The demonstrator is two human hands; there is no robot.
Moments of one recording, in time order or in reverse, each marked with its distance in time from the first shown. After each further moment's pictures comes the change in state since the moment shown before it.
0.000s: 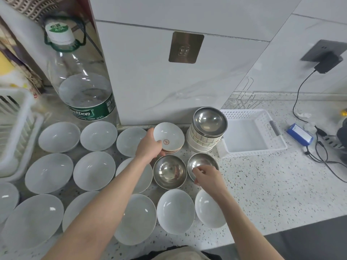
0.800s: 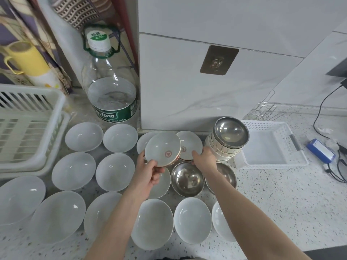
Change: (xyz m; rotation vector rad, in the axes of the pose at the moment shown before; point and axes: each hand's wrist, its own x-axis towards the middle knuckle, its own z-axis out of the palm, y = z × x) left_hand -0.067 -0.048 -0.047 -0.880 -0.017 -0.140; right_hand 0.075 -0.070 0.048 0.094 0.061 0.056
